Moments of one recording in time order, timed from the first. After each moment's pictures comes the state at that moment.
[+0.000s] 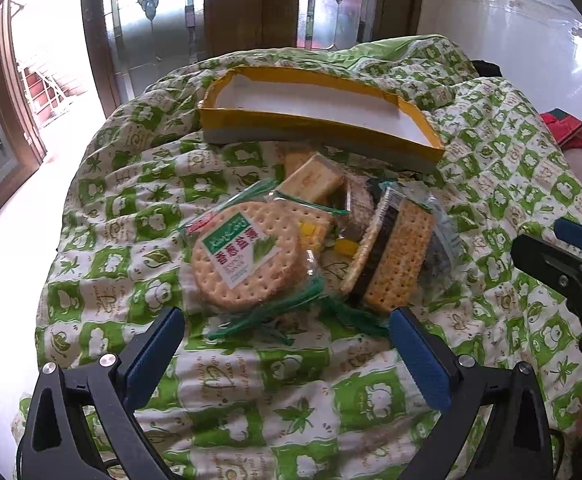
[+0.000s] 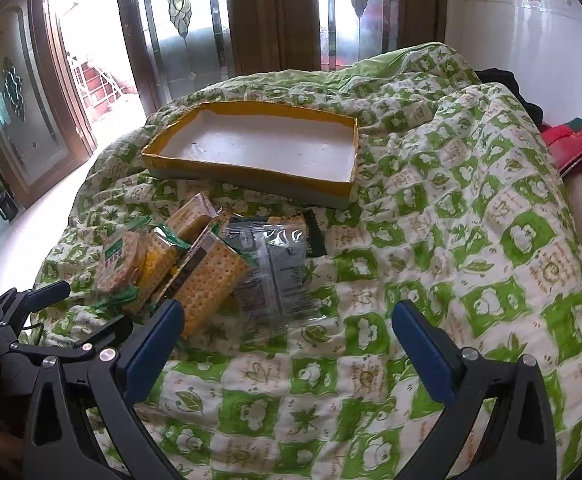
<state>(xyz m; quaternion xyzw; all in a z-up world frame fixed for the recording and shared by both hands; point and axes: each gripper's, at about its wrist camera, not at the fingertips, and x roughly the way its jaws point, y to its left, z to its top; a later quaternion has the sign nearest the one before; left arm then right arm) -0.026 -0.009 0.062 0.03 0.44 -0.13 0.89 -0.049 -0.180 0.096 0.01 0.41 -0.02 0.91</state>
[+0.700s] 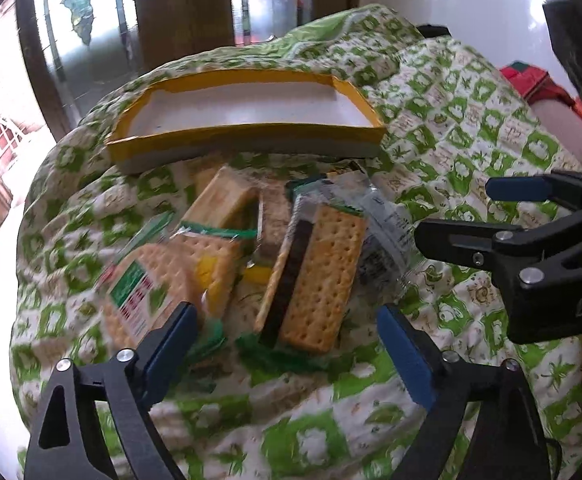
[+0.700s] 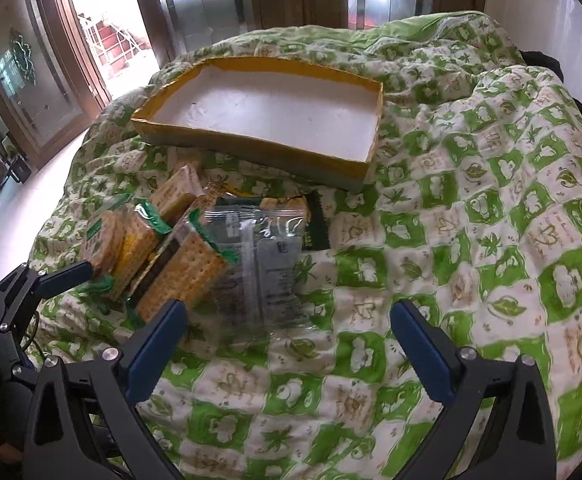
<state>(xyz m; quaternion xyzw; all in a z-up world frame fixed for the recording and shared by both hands) -0.008 -0.072 0.056 0.10 0.44 -0.20 0.87 0.002 -0.200 0.078 0.00 0.49 0.03 0.87</state>
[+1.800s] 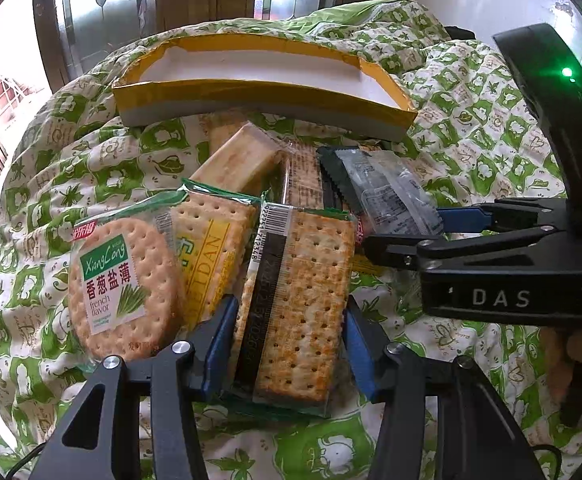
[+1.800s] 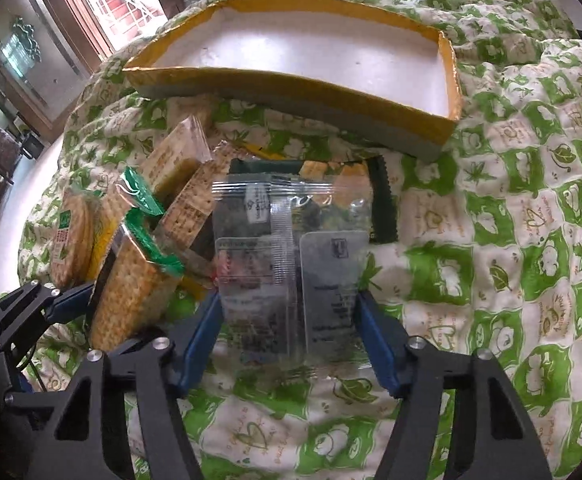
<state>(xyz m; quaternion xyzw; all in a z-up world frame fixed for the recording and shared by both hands) 0.002 -0.050 0.033 0.04 0.48 -0.19 0.86 0.049 -0.175 0.022 0.01 0.55 0.08 0.83</state>
